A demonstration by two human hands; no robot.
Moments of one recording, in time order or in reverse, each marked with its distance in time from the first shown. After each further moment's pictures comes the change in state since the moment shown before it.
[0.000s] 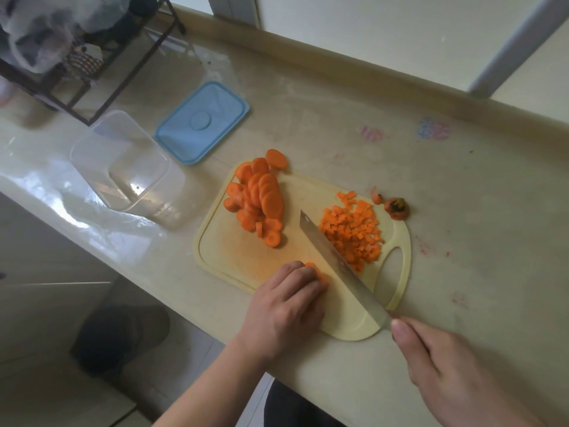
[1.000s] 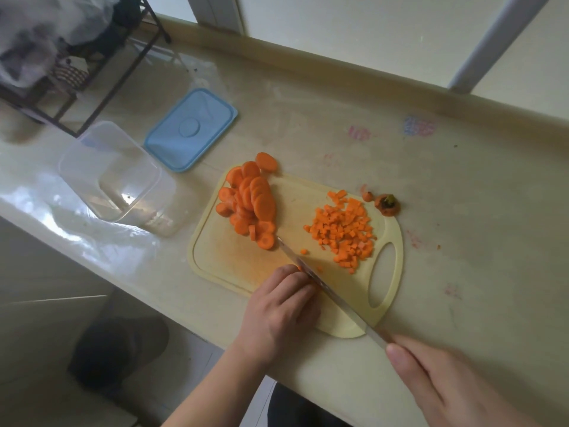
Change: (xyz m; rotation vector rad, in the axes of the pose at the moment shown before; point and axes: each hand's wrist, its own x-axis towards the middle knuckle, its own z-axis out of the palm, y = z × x) left_hand 0.000 -0.001 0.000 -0.027 0.013 0.024; right_hand -0.022 -0.001 0.004 -0.095 -0.030 0.008
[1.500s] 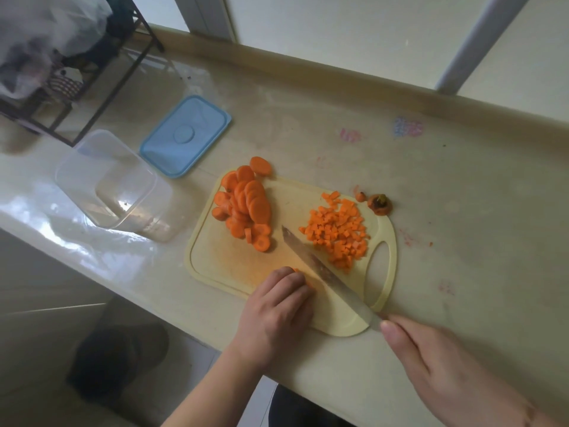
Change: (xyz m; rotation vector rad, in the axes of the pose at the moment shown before) left_hand 0.000 0.001 -0.004 -0.002 -0.016 0.013; right_hand 0.015 0.018 0.003 0.017 0.023 -0.104
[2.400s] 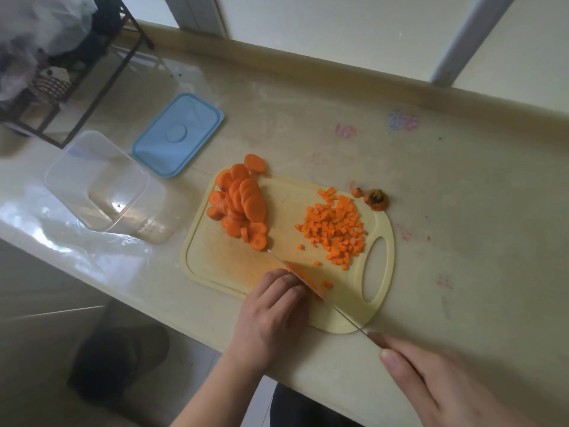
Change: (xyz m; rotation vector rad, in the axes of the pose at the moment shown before) left_hand -0.003 0.003 -0.005 -0.051 -0.015 -0.037; right_hand -0.026 0.001 0.005 -0.140 -0.030 0.113
